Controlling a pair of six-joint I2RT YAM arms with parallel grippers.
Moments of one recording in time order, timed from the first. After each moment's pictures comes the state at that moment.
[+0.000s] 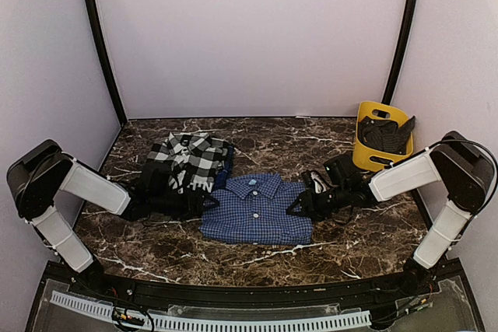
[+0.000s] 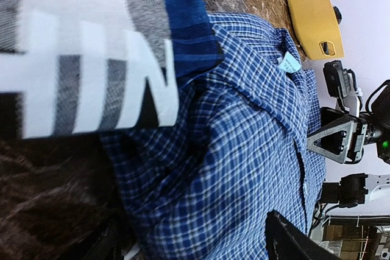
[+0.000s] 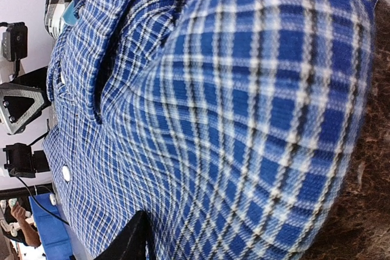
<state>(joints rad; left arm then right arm) -0.59 1.58 0.49 0.41 0.43 -0.80 0.64 1.66 0.66 0.14 -0.53 0.67</state>
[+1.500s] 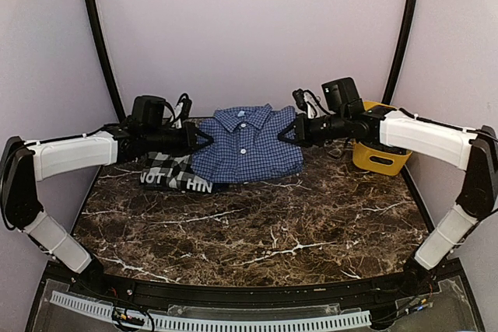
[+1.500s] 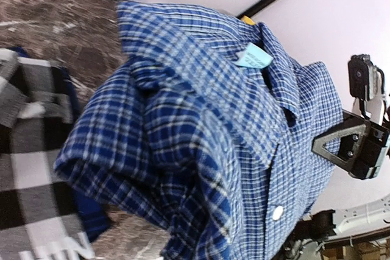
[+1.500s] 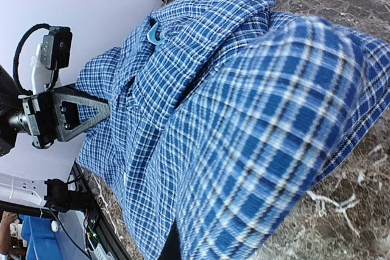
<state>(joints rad) -0.54 1.51 1.02 0.02 0.41 -0.66 0.62 1.54 1.25 -0.29 -0.42 0.51</state>
